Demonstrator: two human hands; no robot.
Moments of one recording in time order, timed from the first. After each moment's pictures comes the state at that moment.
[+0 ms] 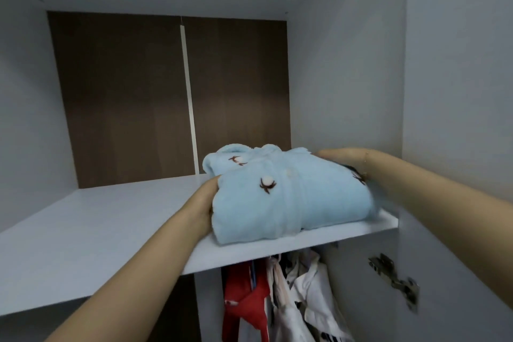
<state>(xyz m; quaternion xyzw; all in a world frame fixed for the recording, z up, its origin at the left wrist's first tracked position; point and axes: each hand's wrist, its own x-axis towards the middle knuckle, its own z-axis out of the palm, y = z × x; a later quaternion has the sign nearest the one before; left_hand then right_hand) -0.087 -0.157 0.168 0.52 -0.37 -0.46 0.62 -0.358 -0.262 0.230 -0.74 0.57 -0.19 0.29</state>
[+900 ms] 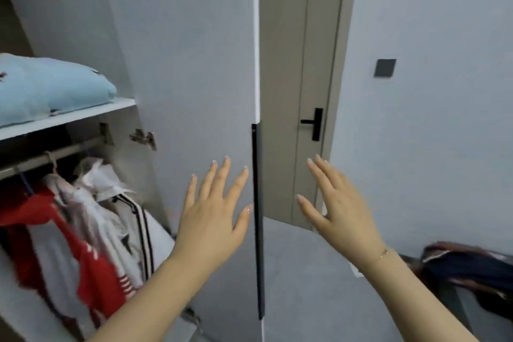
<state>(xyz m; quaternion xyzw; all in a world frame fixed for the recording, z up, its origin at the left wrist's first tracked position) -0.366 0.203 -0.004 0.31 -0.92 0.08 0.24 -0.555 0.341 -0.002 -0.54 0.77 -0.29 -0.16</state>
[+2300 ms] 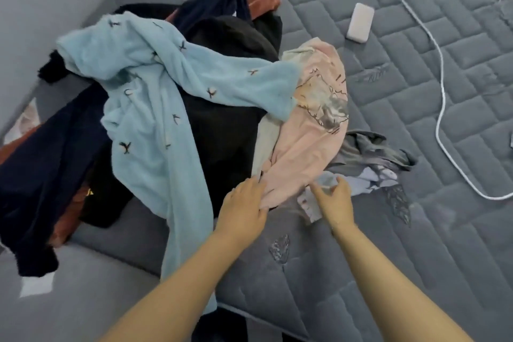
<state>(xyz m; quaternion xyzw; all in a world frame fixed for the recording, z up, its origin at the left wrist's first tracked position) -1.173 0.780 -0.575 -0.43 -0.84 -0.11 -0.30 -1.052 0.946 -0.588 0.60 0.67 -0.43 0.04</state>
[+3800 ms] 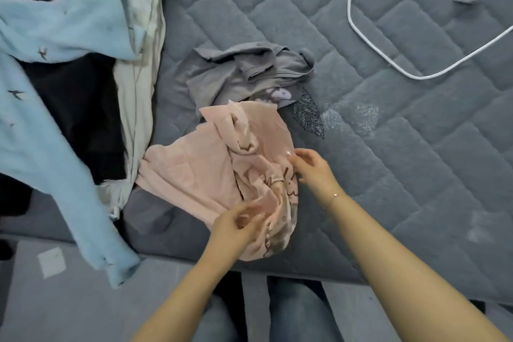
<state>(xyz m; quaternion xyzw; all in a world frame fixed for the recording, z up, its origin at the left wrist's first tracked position) -0.911 0.850 -0.582 -0.14 -0.78 -0.31 -0.53 -0.812 1.029 -0.642 0.58 0.45 -0.68 0.00</state>
